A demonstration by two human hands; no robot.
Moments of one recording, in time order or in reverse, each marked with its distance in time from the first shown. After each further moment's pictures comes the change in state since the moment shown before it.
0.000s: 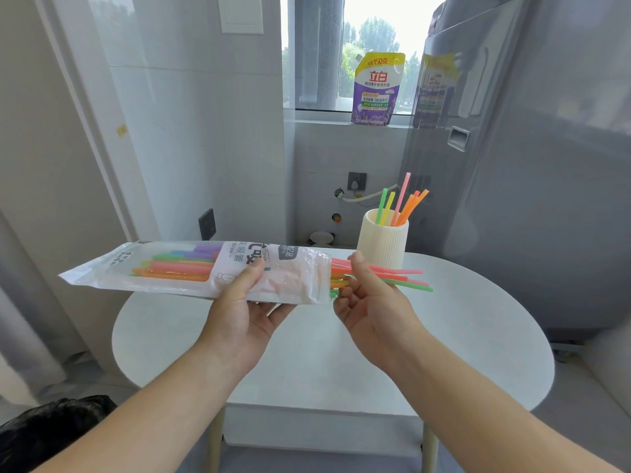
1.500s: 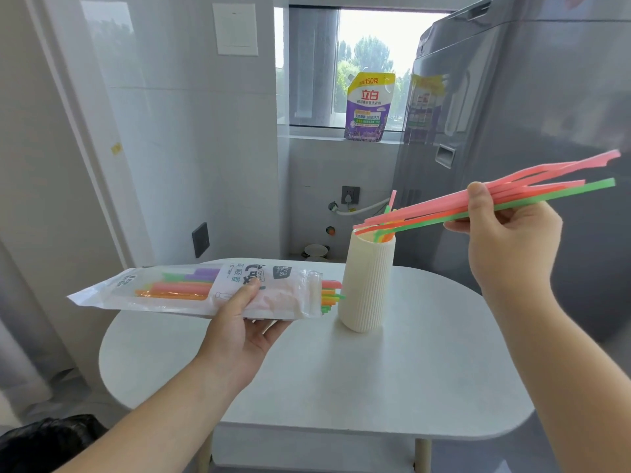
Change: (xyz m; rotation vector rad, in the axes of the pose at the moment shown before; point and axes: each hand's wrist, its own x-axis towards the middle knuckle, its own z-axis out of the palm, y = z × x) left_hand 0.006 -0.010 0.003 -0.021 0.013 -0.063; right_hand -0.021 -0.138 -0.026 -0.774 0.434 -1.022
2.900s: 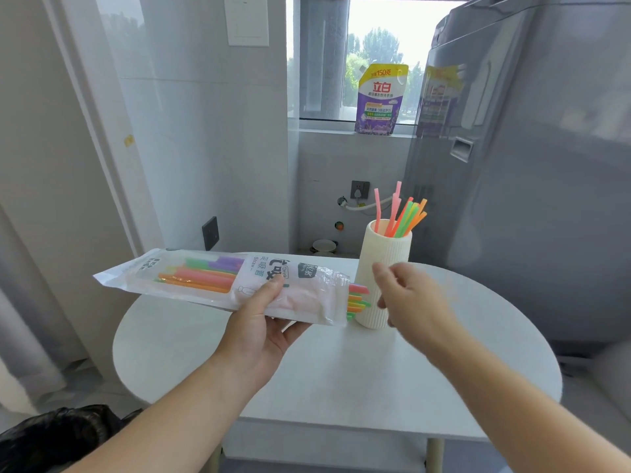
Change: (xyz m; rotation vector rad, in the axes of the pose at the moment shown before) left_hand -0.006 -0.003 0.003 0.048 -0.070 0.000; right_hand -0.073 0.038 0.053 -0.366 -0.664 0.327
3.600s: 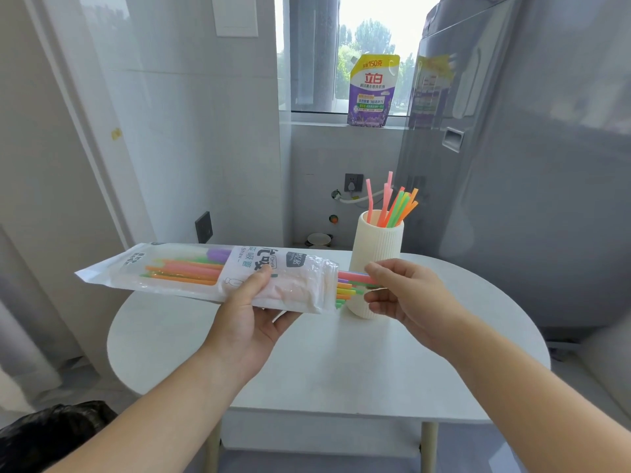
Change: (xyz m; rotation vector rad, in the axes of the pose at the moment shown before) left_hand -0.004 0.005 0.000 0.007 -0.005 0.002; right_hand 0.009 0.018 -0.009 0.635 -0.211 0.181
